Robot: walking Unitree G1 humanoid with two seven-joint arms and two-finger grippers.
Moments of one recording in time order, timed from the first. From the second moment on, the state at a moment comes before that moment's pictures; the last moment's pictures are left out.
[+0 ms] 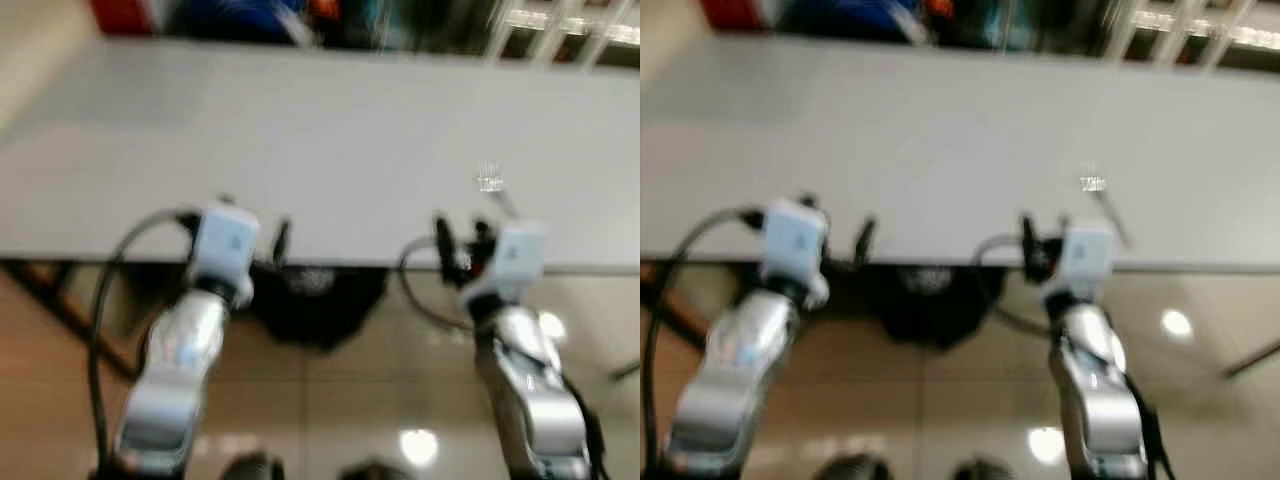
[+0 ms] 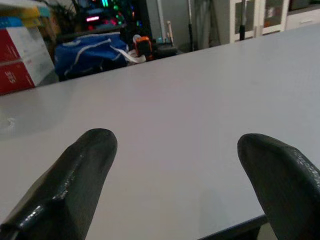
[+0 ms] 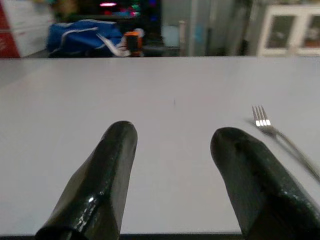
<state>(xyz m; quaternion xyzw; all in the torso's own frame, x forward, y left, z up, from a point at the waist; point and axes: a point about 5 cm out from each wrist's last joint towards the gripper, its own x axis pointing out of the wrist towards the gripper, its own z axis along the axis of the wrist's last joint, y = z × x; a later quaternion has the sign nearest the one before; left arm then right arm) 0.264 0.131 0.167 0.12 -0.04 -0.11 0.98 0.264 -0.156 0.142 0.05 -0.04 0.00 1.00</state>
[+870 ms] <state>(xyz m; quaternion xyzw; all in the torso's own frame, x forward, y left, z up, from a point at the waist) 0.270 0.166 0.155 0.10 -0.01 -0.04 0.99 0.255 -0.145 0.134 0.05 -0.02 0.03 1.00</state>
